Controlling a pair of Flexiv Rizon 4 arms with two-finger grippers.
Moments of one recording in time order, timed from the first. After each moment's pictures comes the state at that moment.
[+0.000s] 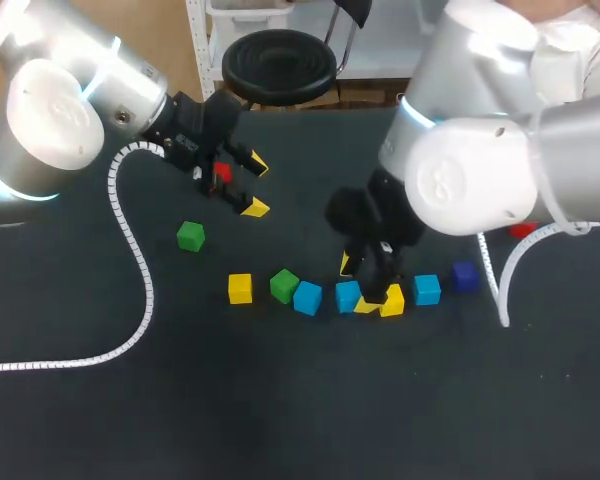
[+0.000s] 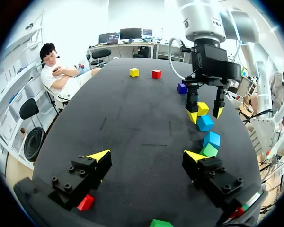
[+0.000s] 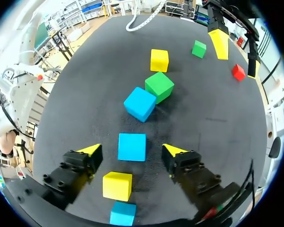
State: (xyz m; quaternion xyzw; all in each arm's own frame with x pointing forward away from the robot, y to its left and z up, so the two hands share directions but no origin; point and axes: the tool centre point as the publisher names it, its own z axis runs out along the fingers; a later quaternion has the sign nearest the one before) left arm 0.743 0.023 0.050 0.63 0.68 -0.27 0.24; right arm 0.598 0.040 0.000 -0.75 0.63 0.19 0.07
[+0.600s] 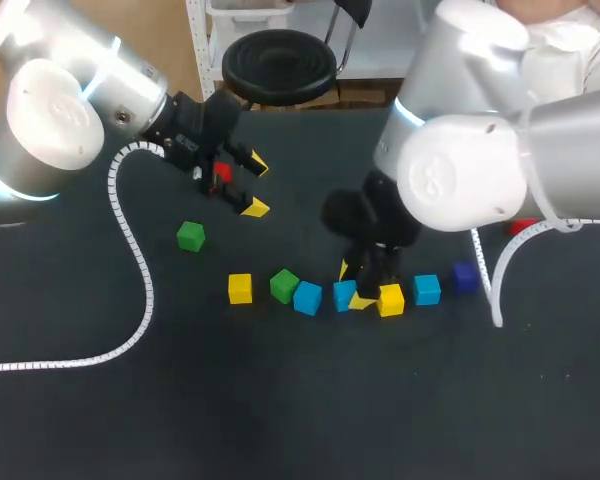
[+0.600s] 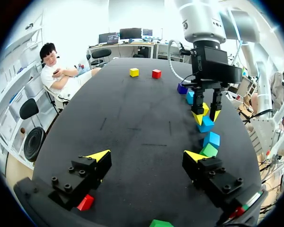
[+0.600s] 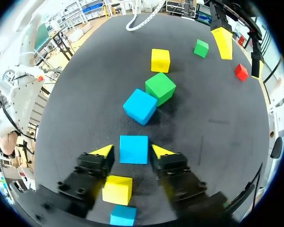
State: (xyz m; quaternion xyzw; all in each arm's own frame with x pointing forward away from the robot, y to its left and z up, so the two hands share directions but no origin) left arm 0.743 0.023 0.050 0.63 0.68 -0.27 0.24; right arm 0.596 0.043 -0.003 -0.75 0.63 0.19 0.06
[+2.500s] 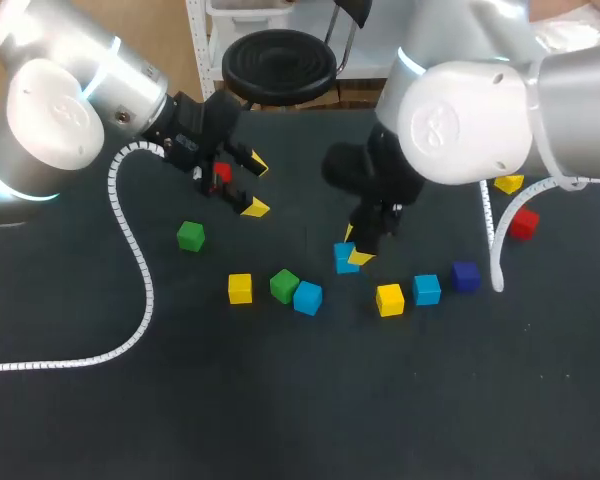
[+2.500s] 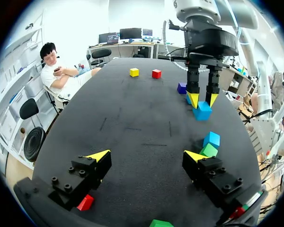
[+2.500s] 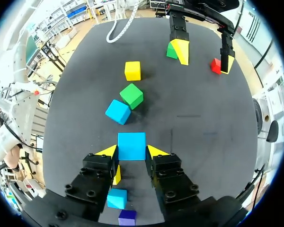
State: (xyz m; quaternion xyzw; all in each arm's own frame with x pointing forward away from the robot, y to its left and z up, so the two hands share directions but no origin) left arm 0.743 0.023 0.050 0.63 0.68 -0.27 0.24; right arm 0.631 0.040 0.041 -0.71 0.68 0.17 0.06
